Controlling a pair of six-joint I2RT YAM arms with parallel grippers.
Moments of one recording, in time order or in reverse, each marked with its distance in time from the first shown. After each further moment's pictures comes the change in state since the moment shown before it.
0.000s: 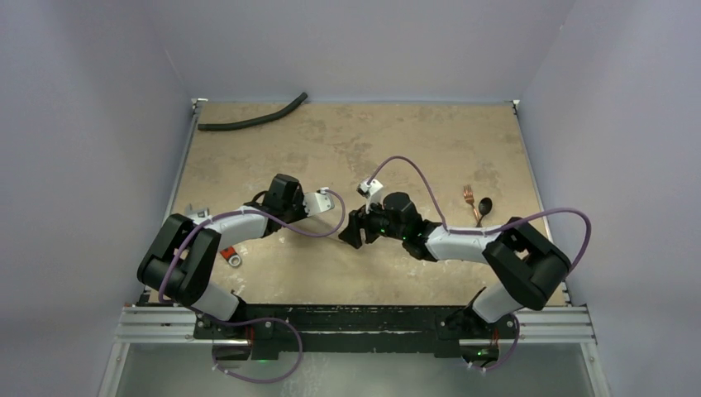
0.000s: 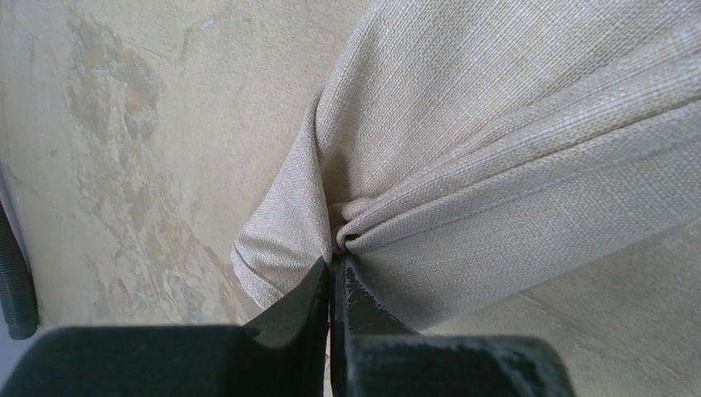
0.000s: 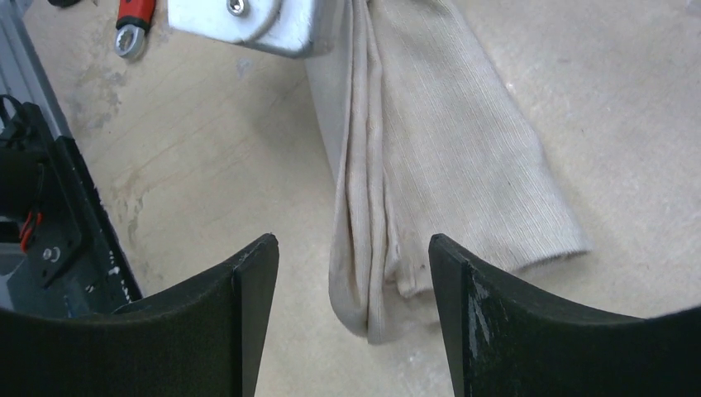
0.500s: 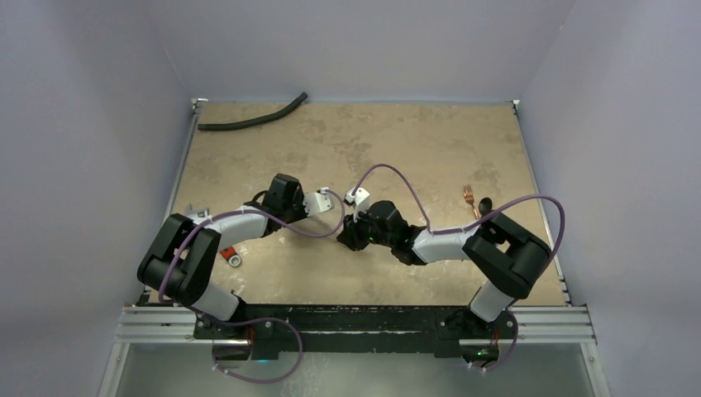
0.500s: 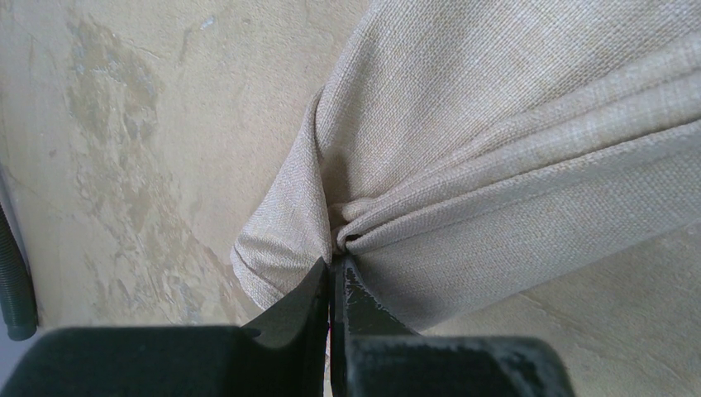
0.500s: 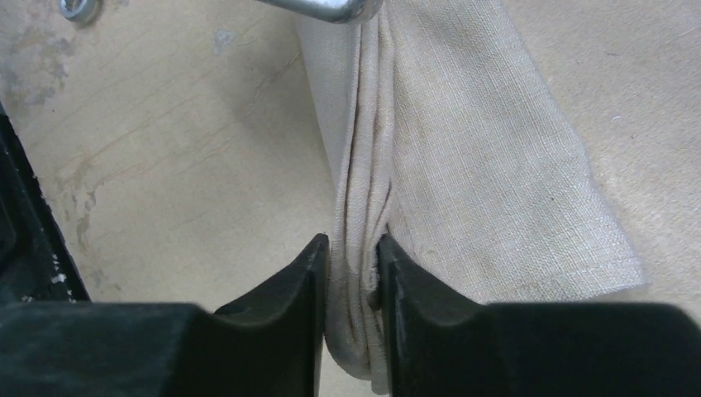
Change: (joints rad) left arm 0.000 0.000 0.002 -0.006 0.000 0.000; right arm 0.100 0.130 0.037 0.069 0.120 -0.056
